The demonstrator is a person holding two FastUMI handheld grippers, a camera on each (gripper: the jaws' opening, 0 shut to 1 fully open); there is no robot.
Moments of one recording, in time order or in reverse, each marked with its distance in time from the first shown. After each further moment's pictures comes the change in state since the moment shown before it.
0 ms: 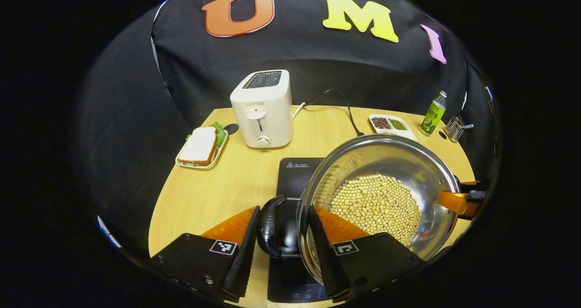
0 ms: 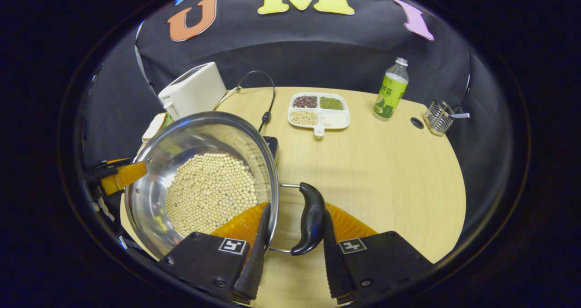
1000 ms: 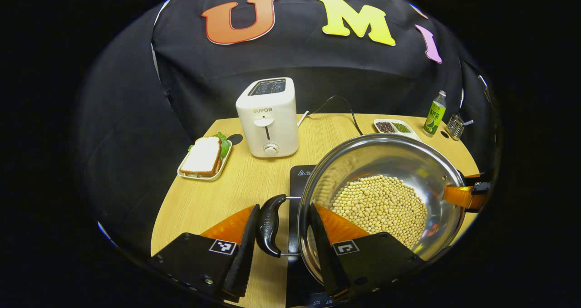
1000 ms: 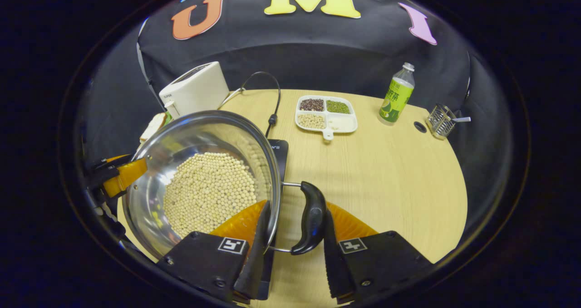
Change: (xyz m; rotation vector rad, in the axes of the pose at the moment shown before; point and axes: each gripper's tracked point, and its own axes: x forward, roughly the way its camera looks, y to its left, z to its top) left arm 0.013 0.014 0.003 0.041 -0.095 -0.007; right arm 0.008 0.014 0.000 -0.007 -0.036 -0.025
